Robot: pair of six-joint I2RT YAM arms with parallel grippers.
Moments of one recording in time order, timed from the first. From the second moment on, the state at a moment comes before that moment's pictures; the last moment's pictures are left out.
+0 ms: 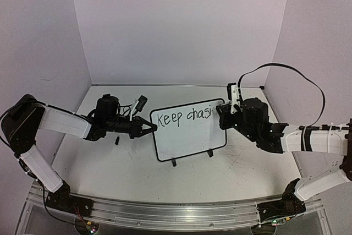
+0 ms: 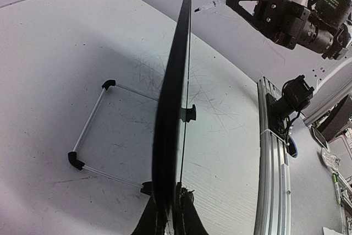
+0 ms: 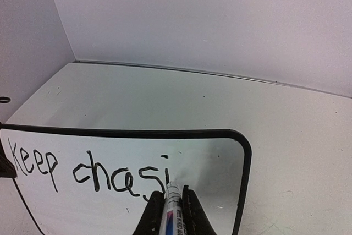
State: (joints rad) left arm -0.59 1.60 0.72 0.49 0.75 -0.22; right arm 0.78 1.30 0.69 0.34 0.34 0.22
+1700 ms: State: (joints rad) left arm -0.59 1.60 0.72 0.47 0.75 -0.21; right arm 0.78 1.33 0.68 0.33 0.34 0.24
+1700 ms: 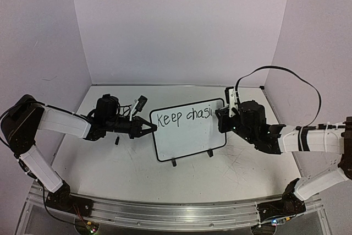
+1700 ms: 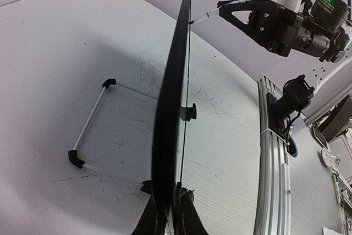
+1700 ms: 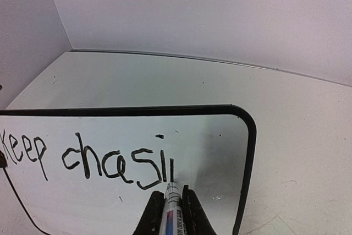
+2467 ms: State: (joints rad) left arm -0.59 1.60 0.72 0.47 0.75 -0.21; right arm 0.78 1.34 0.71 0.35 0.37 0.23
